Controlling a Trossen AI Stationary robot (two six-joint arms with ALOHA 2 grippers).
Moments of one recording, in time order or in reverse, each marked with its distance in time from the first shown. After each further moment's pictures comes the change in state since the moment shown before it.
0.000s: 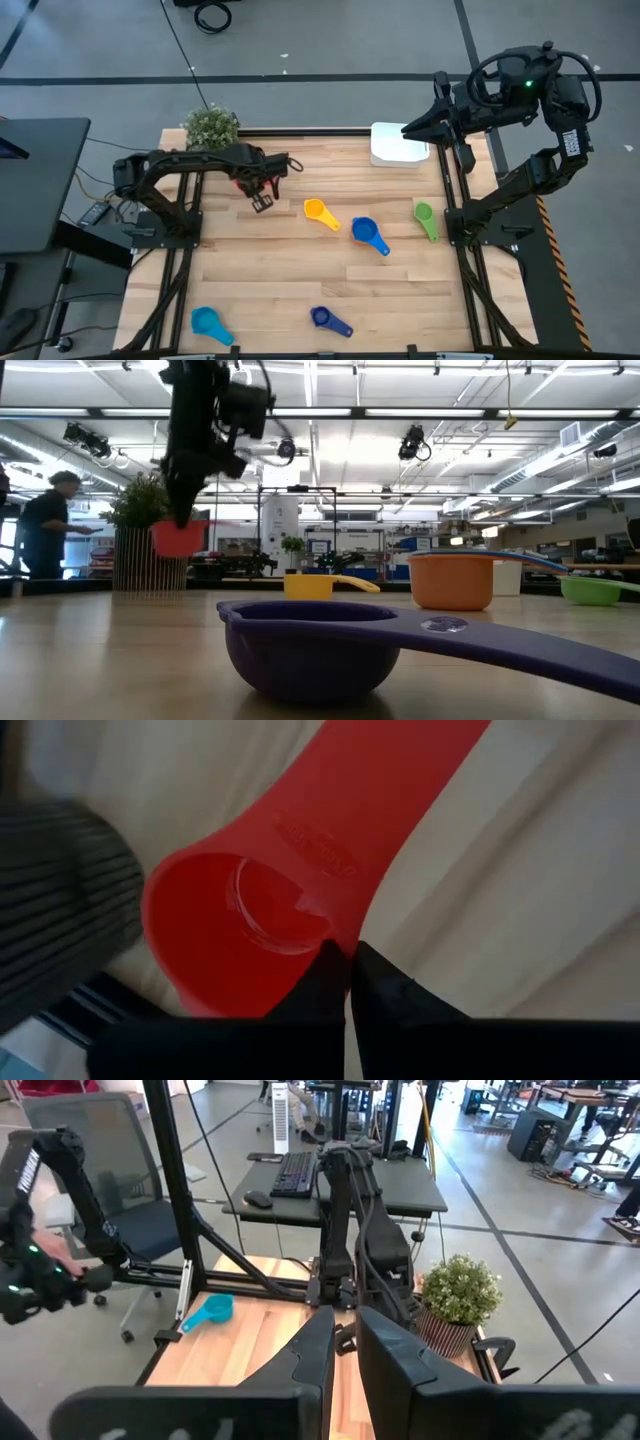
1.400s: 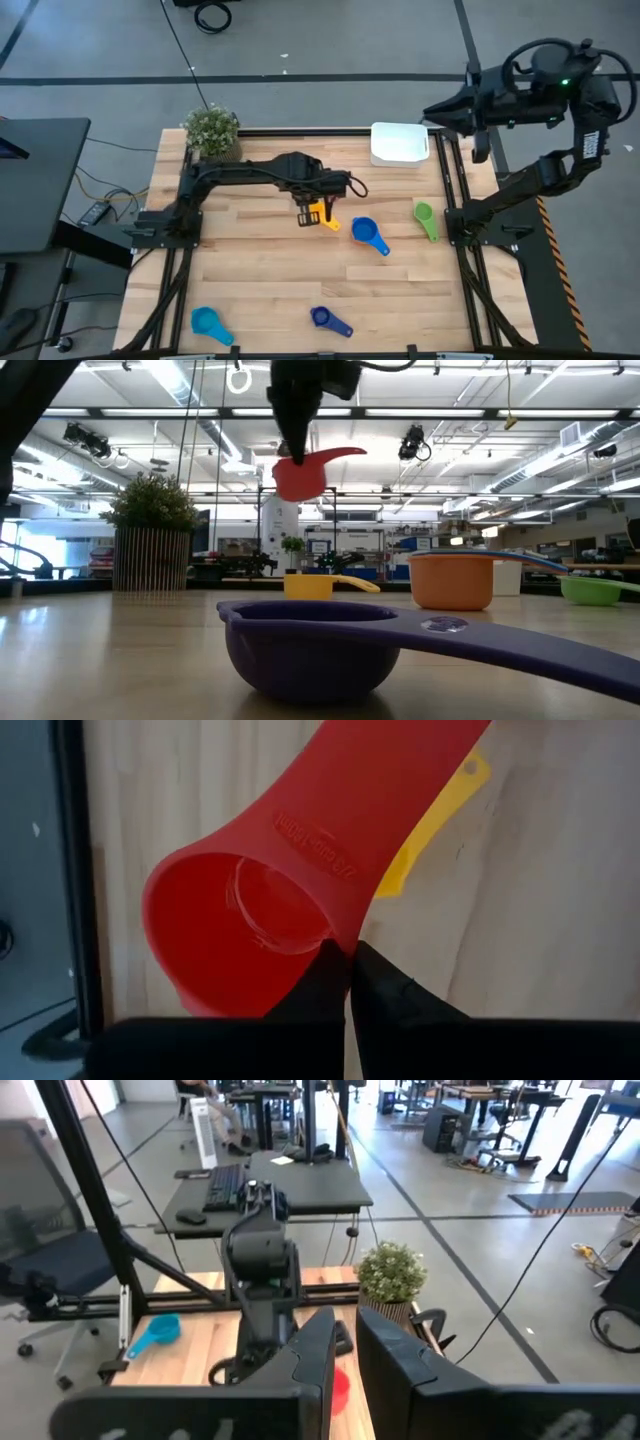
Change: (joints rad) left arm -0.270 0.509 0.948 -0.306 -0.064 0.176; right arm 0.000 -0.086 0.000 -0.045 0.203 0.101
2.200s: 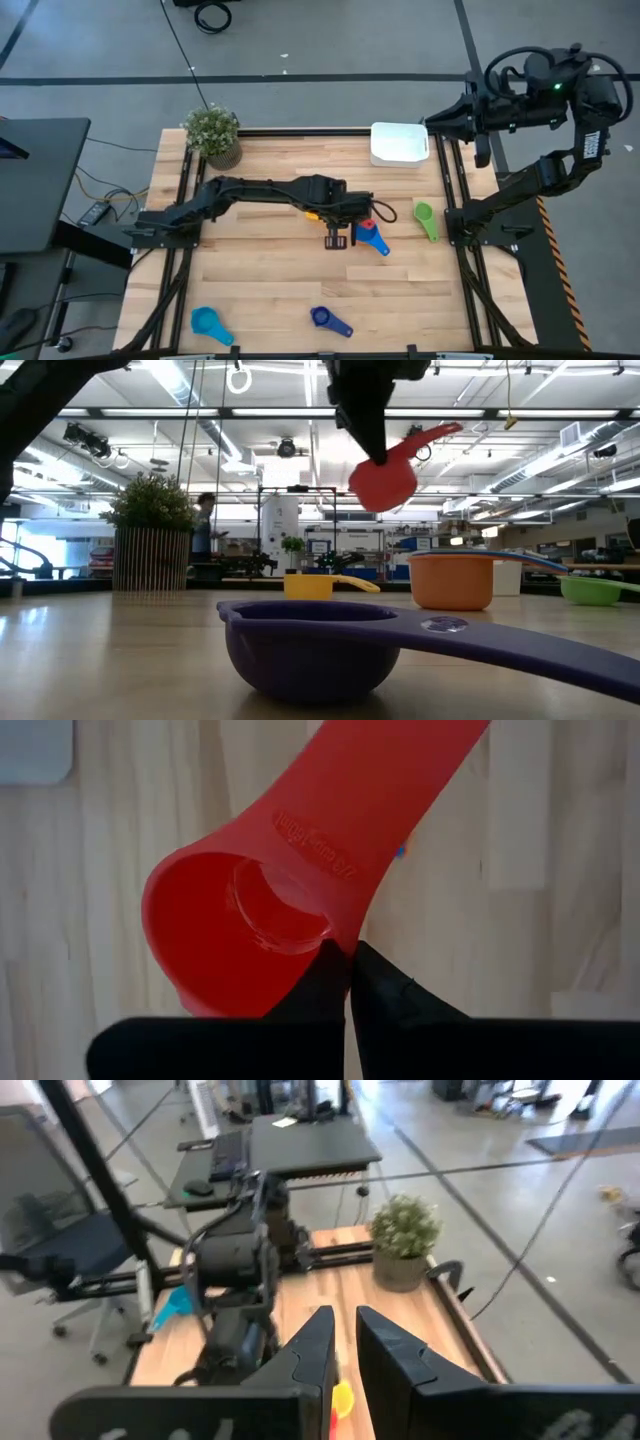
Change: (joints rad) left arm -0.085 0.182 0.197 0.220 0.119 0.081; right arm 0.001 -0.003 0.000 -0.112 -0.025 0.077
